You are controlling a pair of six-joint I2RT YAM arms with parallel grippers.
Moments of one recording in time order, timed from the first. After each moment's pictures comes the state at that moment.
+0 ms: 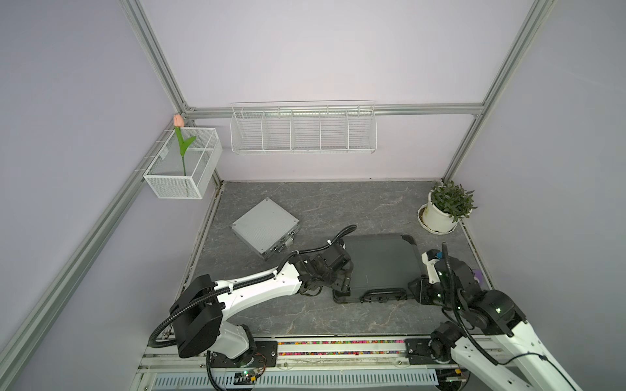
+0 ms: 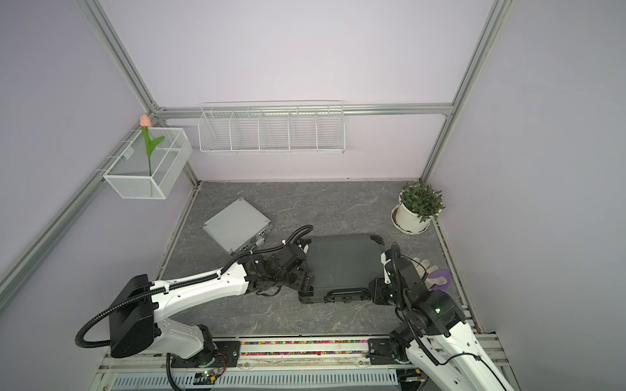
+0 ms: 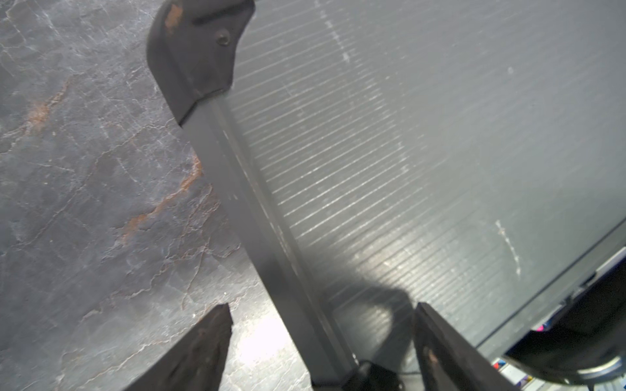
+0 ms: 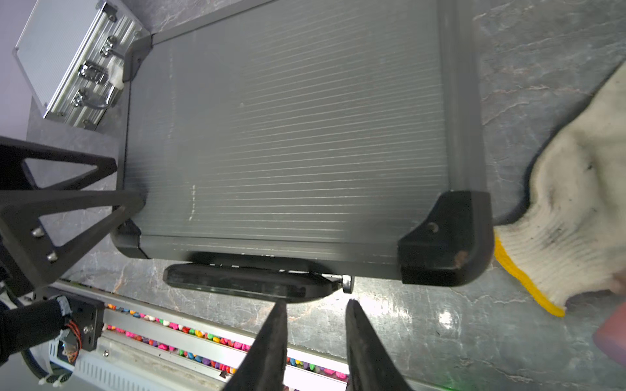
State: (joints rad) left arm -1.08 1.46 1.00 -0.54 -0.12 -0.57; right arm 0.54 0.54 0.73 -1.10 0.02 0.58
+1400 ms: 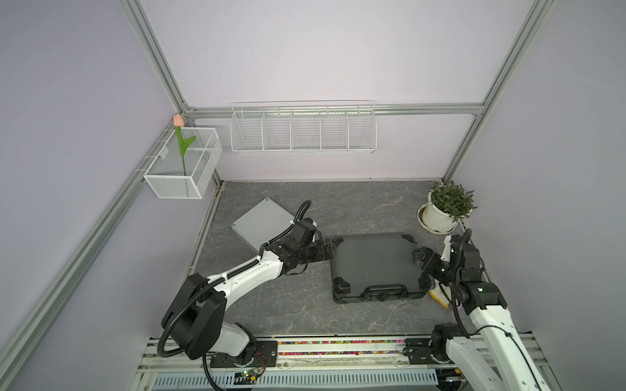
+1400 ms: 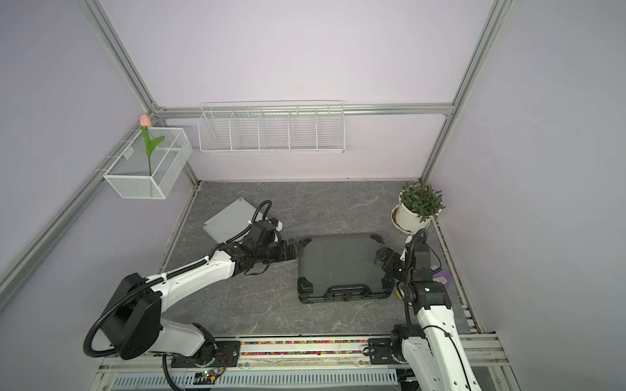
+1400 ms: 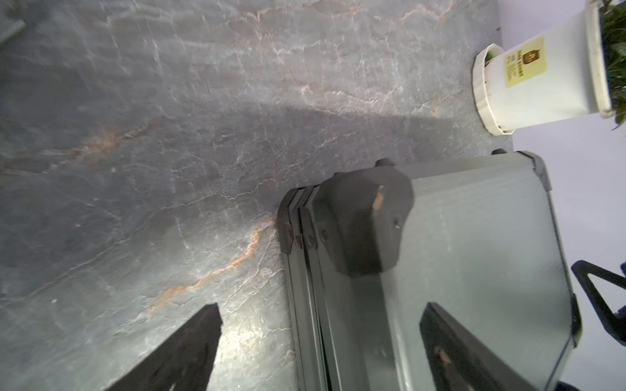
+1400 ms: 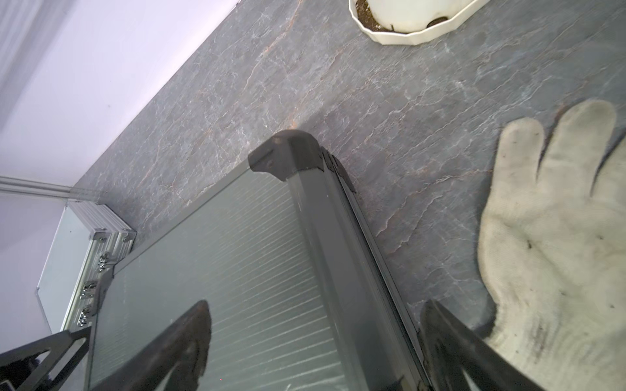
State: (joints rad) left arm -0.69 1.48 0.86 -0.20 0.20 -0.73; right arm 0.03 0.68 0.54 -0.60 -0.12 0.61
